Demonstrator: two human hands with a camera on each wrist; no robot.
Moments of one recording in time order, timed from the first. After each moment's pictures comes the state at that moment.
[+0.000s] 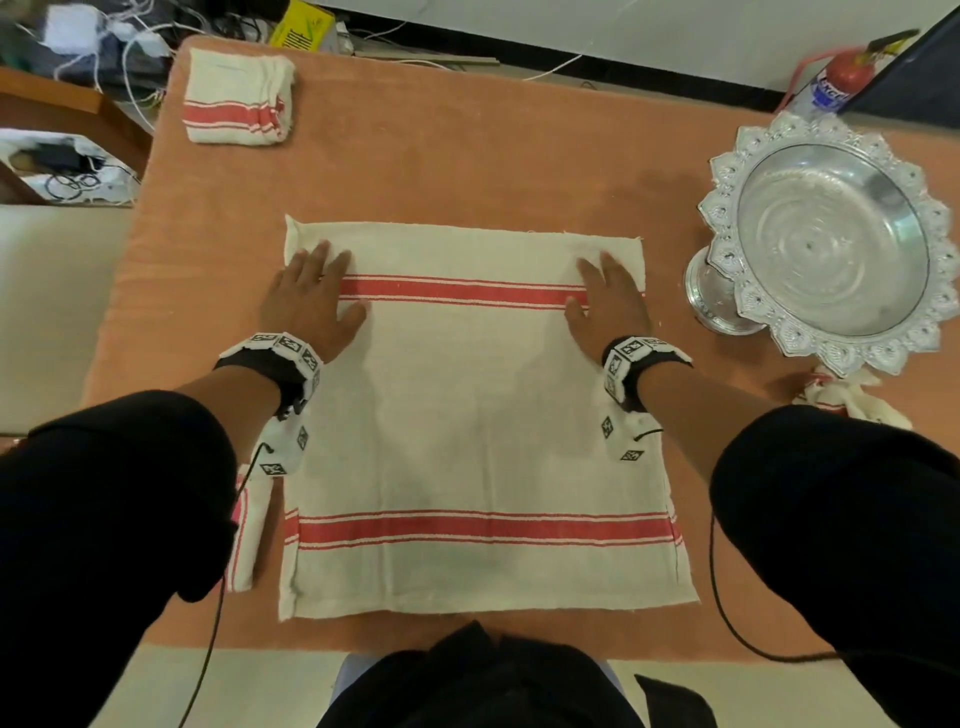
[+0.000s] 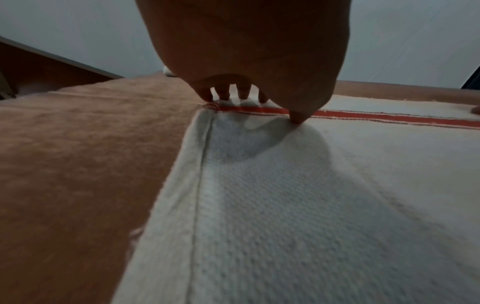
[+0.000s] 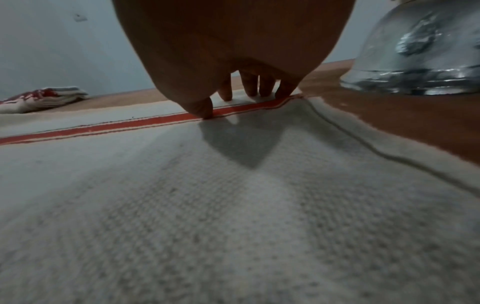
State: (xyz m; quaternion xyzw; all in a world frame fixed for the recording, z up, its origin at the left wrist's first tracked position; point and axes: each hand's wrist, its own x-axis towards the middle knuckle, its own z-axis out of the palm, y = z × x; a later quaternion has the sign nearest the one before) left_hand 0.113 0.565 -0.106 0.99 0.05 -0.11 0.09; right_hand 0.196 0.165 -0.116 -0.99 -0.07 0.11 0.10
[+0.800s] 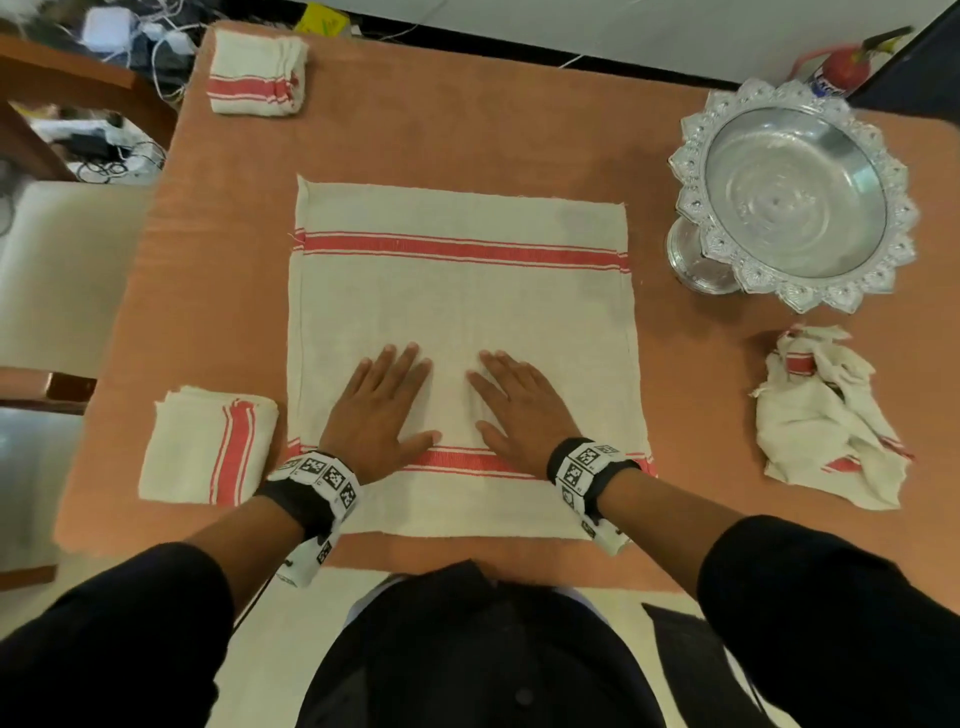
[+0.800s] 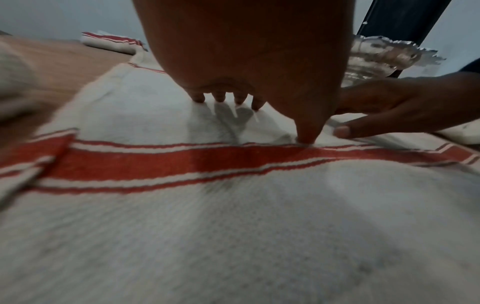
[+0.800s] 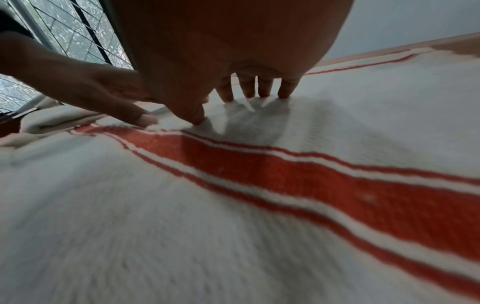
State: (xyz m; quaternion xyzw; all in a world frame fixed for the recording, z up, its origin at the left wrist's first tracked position) left_hand -0.075 0.452 -0.107 0.98 -0.11 -0.15 0.08; right_hand -0.014 0.195 -0.100 -0.92 -0.35 0.14 0.06
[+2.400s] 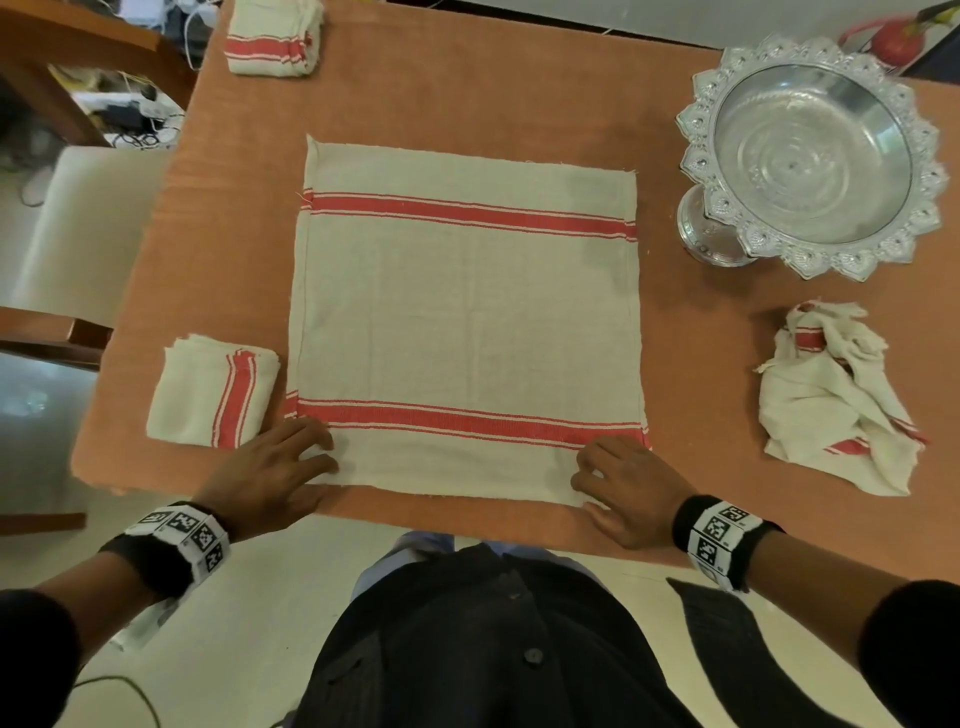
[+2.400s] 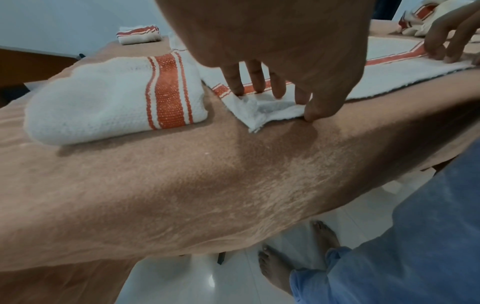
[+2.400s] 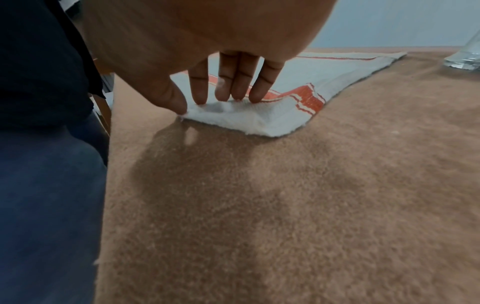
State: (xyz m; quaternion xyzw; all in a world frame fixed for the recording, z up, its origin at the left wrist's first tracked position) left_hand -0.212 0.532 -0.089 0.96 -0.25 -0.10 0.08; right_hand -0.089 0.029 -0.088 -0.84 -0.51 0.16 0.05
